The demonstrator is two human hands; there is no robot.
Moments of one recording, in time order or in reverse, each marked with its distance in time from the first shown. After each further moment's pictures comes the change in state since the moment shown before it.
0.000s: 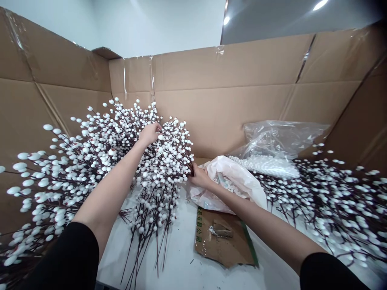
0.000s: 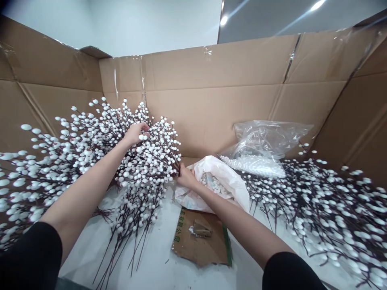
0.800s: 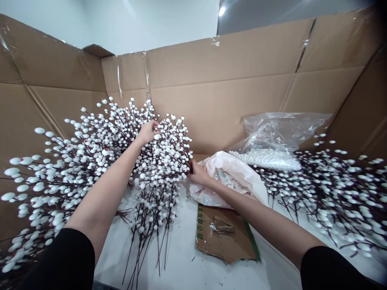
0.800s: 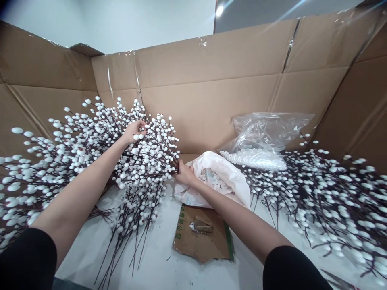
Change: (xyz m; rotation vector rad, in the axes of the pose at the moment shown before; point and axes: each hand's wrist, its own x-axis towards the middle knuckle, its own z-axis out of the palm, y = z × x) left_hand 0.009 -0.010 0.013 -0.042 0.029 0.166; right_hand 0.001 0.001 0.003 0.036 0.025 -0.006
